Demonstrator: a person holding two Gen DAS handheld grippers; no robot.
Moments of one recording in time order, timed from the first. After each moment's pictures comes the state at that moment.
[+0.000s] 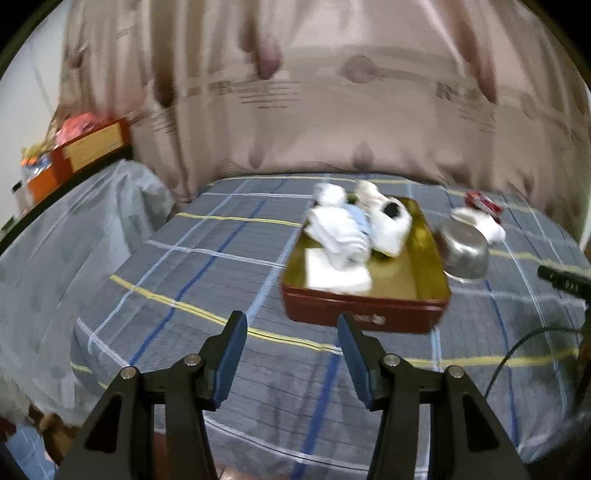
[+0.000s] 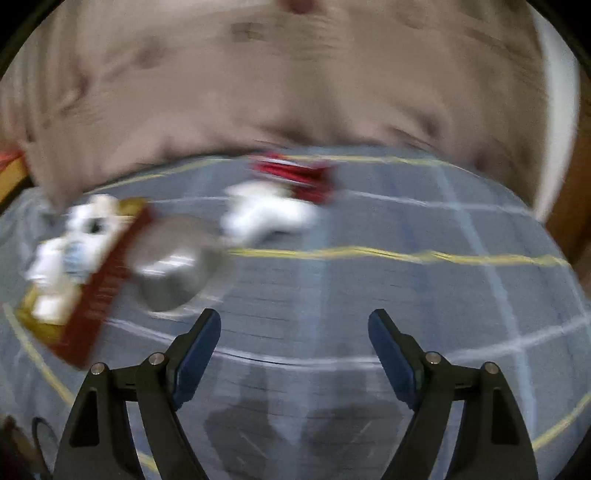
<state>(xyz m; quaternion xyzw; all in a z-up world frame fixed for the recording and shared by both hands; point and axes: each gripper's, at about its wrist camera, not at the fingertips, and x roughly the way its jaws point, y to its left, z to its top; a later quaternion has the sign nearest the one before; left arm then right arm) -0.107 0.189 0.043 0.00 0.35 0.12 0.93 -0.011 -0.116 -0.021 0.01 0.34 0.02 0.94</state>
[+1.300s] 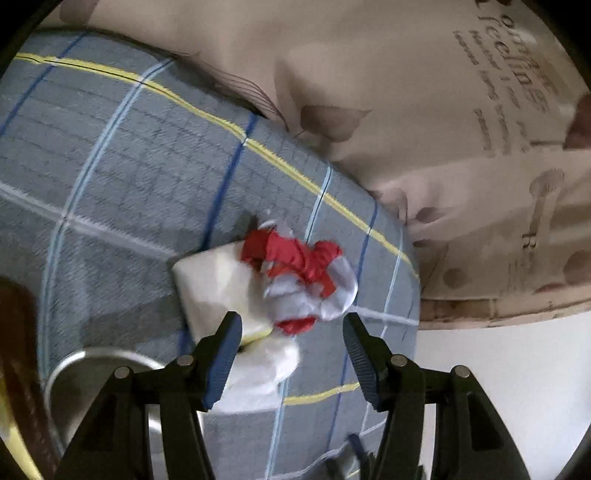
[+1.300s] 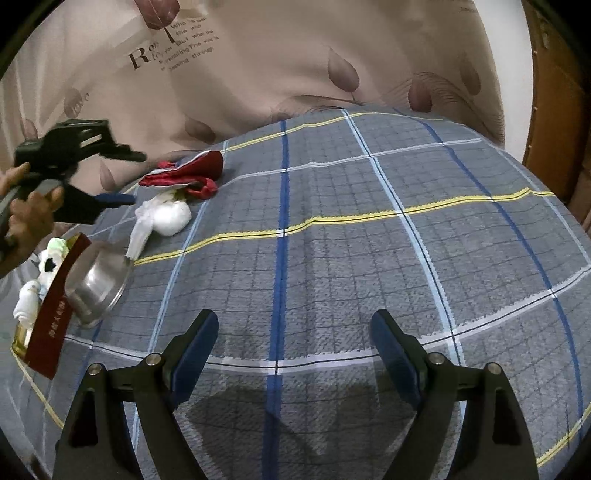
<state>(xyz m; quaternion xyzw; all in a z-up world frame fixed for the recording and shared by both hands) 0.309 0.015 -0.018 -0.33 0.60 -0.20 0.70 -0.001 -0.253 -0.057 0.11 0.35 0.00 0.93</state>
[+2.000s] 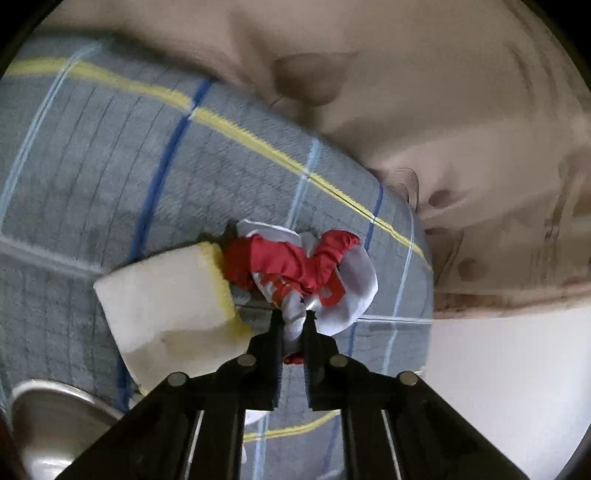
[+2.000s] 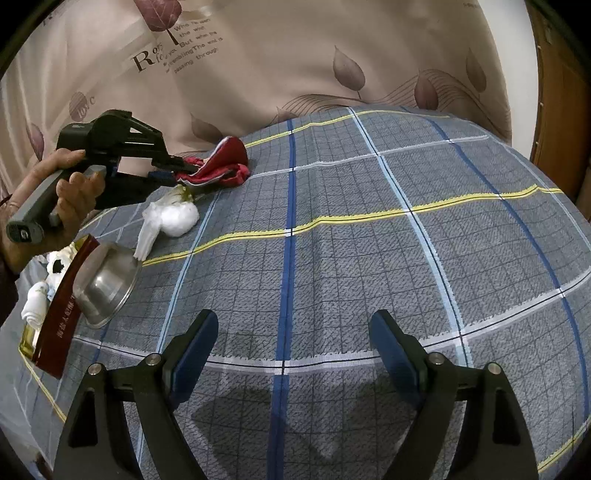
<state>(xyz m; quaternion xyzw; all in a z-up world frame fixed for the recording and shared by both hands) 0.325 -0.041 -0.035 -0.28 0.61 -0.21 0.71 0.000 -0.253 -0.057 0.12 0.35 0.01 0.93</state>
